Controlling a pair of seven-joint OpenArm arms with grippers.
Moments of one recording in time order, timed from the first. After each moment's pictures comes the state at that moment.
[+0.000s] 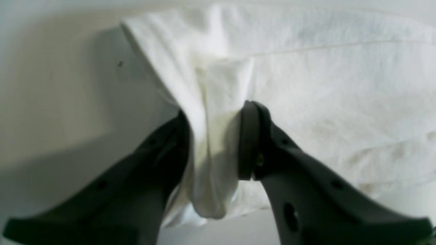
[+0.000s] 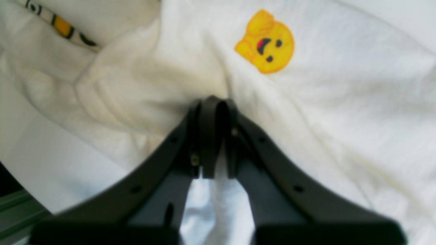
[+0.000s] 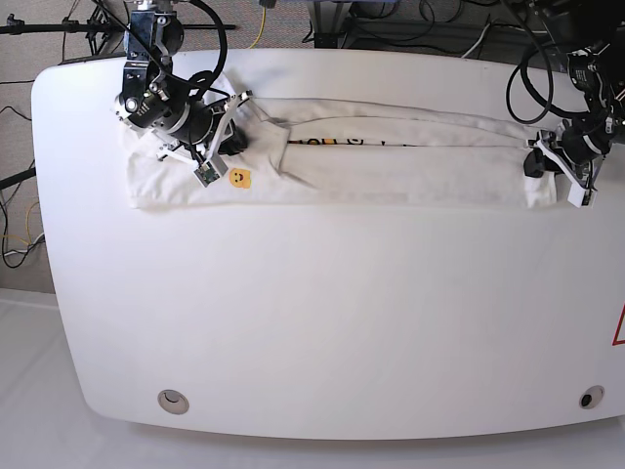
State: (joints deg) left arm 5.5 -21.7 -33.0 76.7 -32.9 -41.9 56.9; right arm -15.1 7.0 9.5 99.9 17.0 39.7 -54.3
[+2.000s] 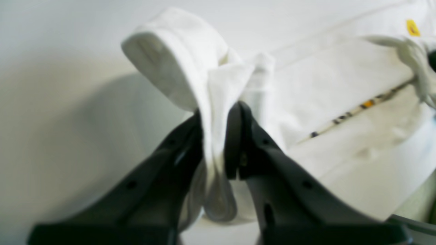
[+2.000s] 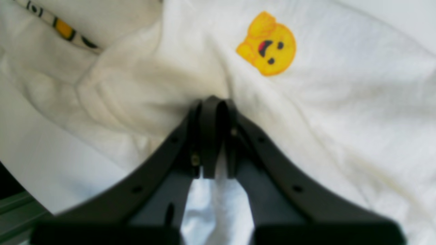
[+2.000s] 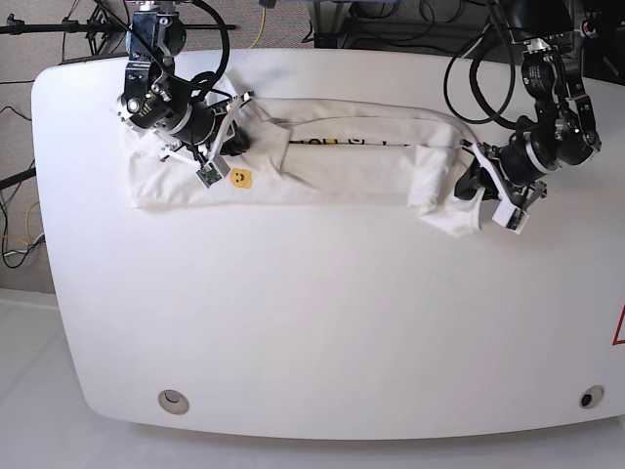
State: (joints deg) left arm 6.3 -13.1 -19.1 97.9 -36.0 -41.8 62.4; right arm -14.8 6.4 9.4 99.9 16.8 39.7 -54.6
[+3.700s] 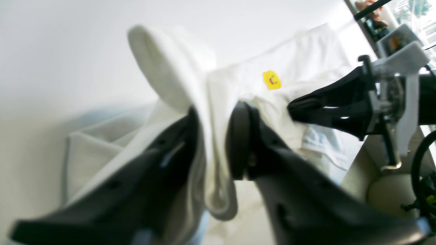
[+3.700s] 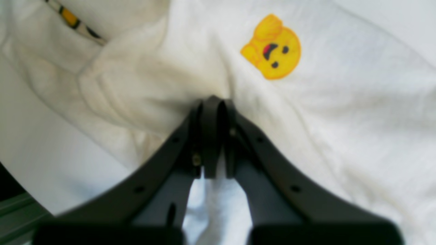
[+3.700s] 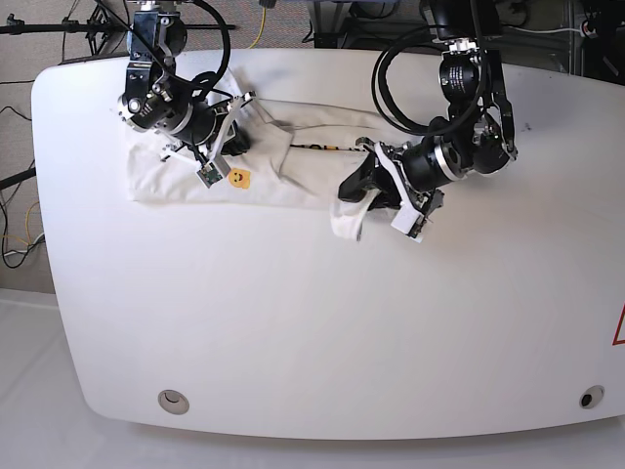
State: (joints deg) left arm 4.1 3.4 -8.7 98.7 -37.6 -41.7 63.9; right arm -14.8 6.1 9.4 99.9 16.6 39.7 -54.6
